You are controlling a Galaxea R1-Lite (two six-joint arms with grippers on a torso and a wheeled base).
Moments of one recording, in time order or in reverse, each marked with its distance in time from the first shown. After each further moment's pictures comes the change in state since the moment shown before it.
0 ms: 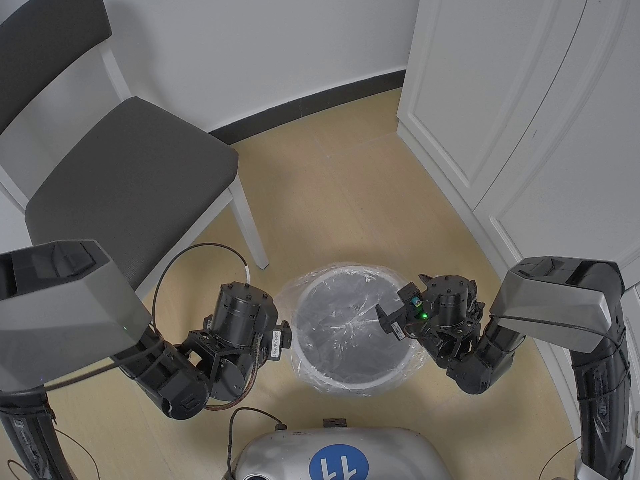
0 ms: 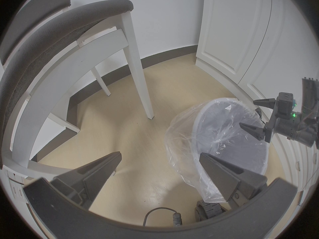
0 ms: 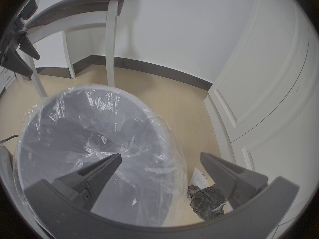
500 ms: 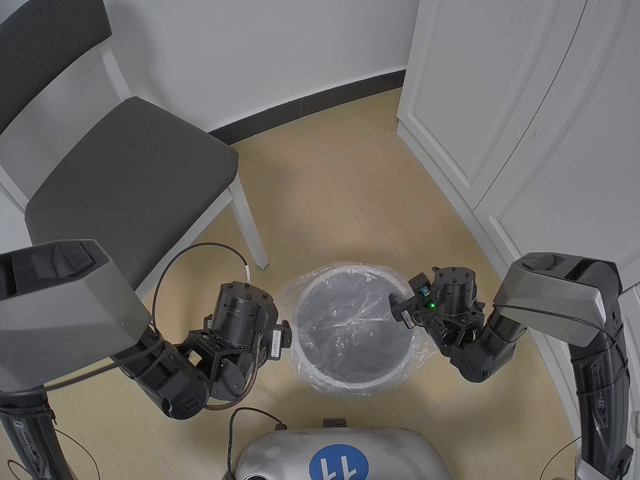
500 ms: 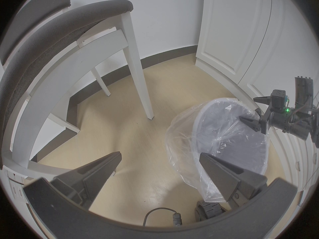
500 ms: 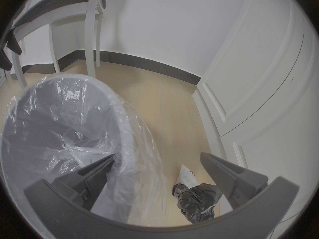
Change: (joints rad) left arm 0.000 0.000 -0.002 0.000 0.000 0.001; right arm -0.062 0.030 -0.069 0.026 -0.036 -0.003
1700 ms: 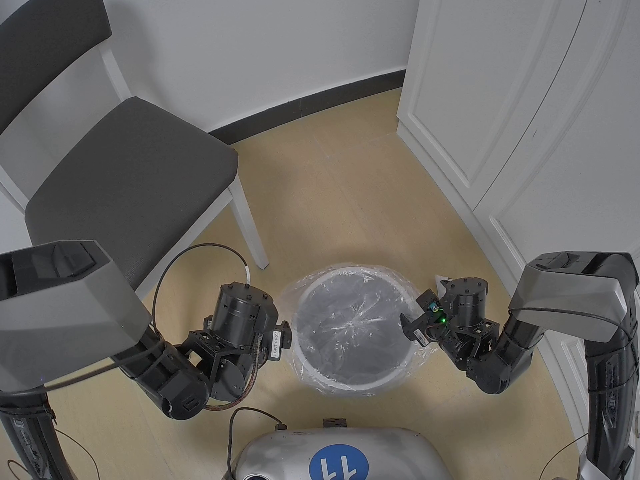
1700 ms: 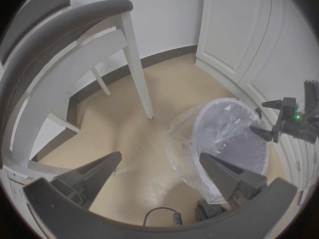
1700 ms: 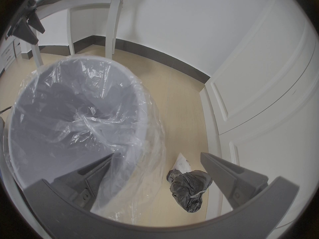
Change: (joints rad) left arm 0.000 0.001 0.002 0.000 0.000 -0.001; right arm 0.008 -0.085 0.182 -0.001 0.009 -0.100
